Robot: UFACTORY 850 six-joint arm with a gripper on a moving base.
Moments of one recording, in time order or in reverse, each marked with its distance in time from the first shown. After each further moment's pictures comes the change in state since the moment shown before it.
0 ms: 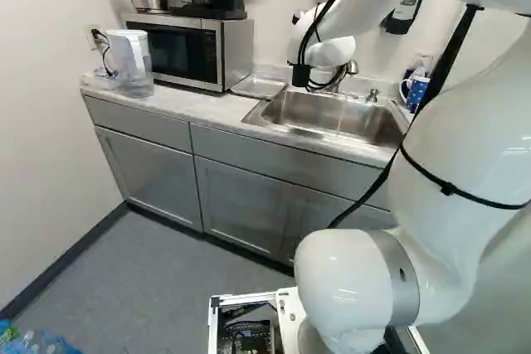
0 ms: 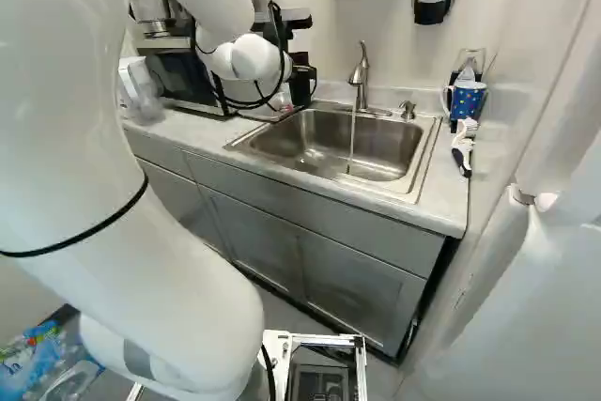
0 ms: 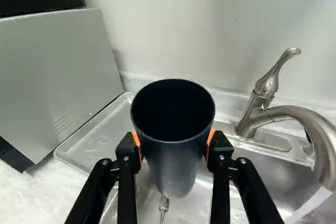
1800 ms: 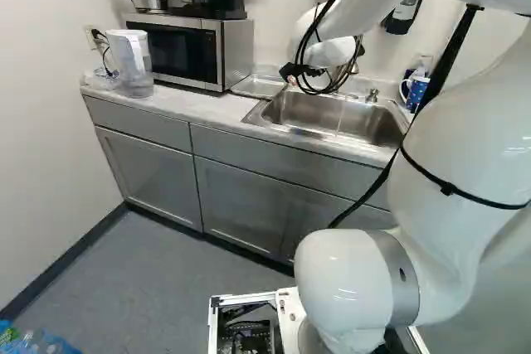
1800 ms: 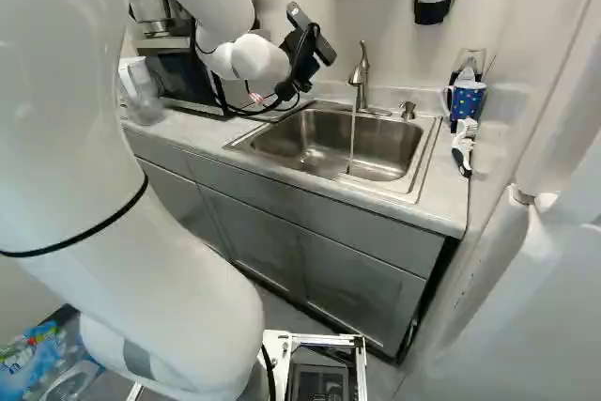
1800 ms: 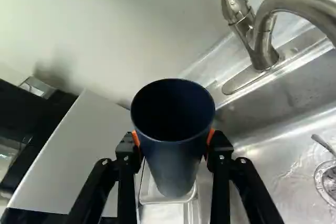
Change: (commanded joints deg) arm 0.0 0.0 0.0 0.0 0.0 45.8
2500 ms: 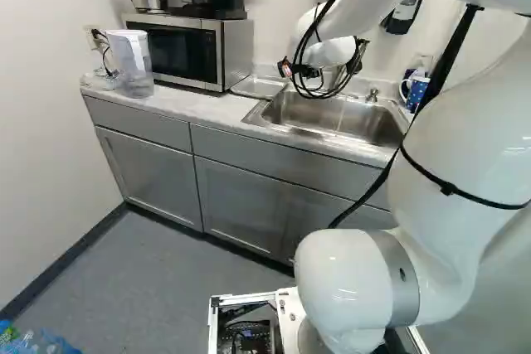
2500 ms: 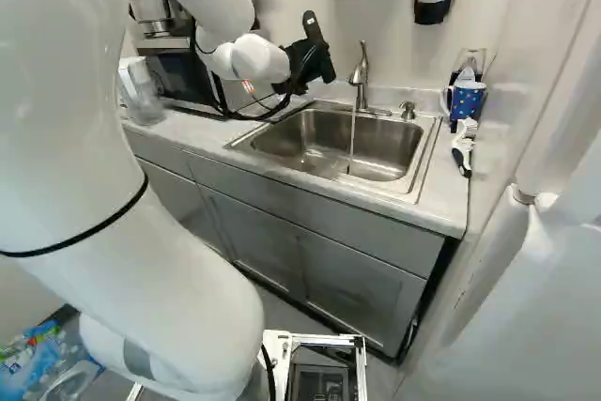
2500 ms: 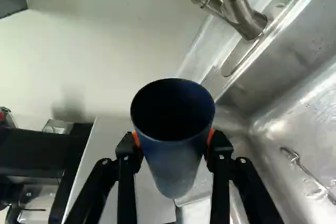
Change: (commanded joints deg) arm 0.0 0.0 0.0 0.0 0.0 19.9
